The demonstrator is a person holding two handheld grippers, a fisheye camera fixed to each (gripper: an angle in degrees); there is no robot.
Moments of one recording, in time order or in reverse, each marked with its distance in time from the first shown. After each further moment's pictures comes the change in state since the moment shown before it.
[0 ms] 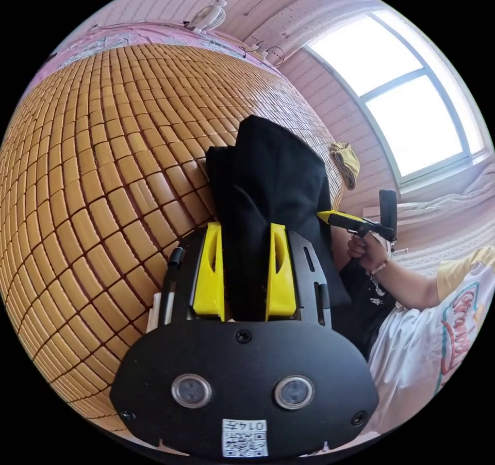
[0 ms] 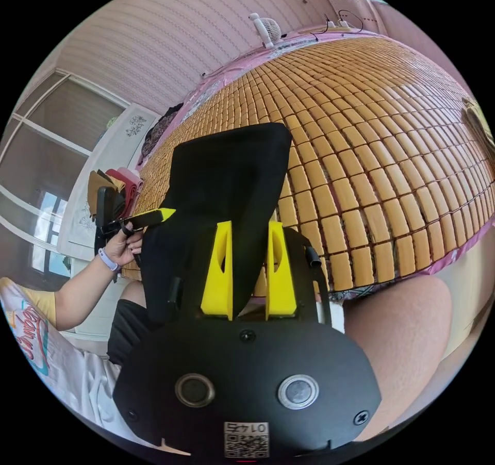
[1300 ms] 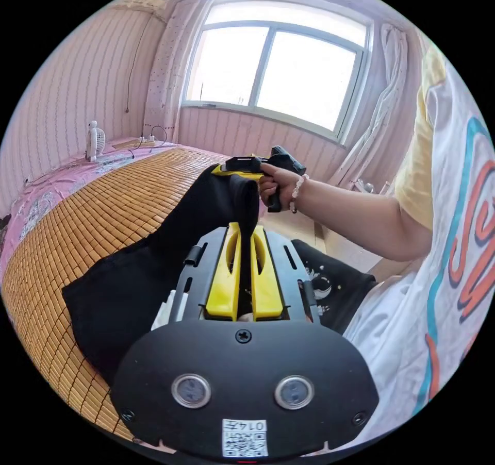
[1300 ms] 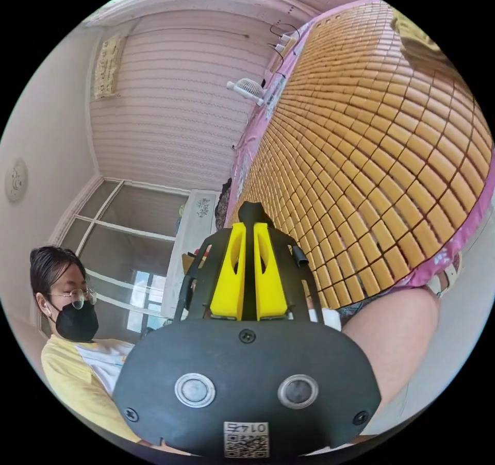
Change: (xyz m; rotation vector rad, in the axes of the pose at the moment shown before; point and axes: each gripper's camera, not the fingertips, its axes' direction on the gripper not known) left arm 0.226 0.213 0.036 0.373 -0.035 0.598; right arm 0.176 -0.087 -0.119 0.307 -0.533 0.311
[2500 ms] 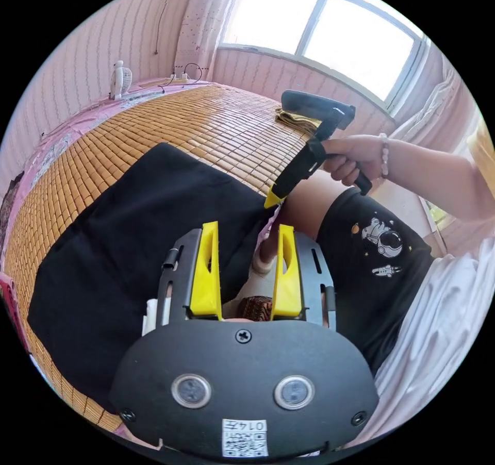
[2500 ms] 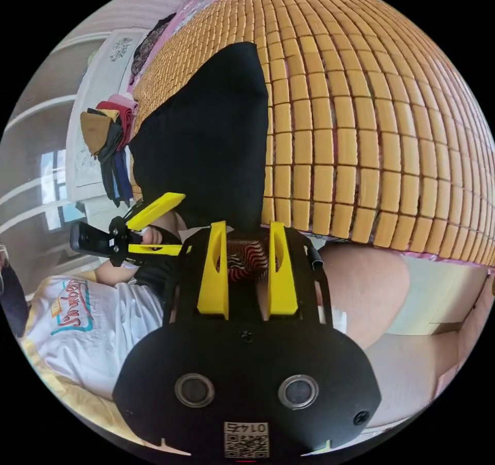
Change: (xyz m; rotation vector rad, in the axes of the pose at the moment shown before) left arm -0.003 0.078 0.005 -0.344 -0.158 -0.107; right arm 0.030 0.106 0.273 -0.902 0.532 -0.141
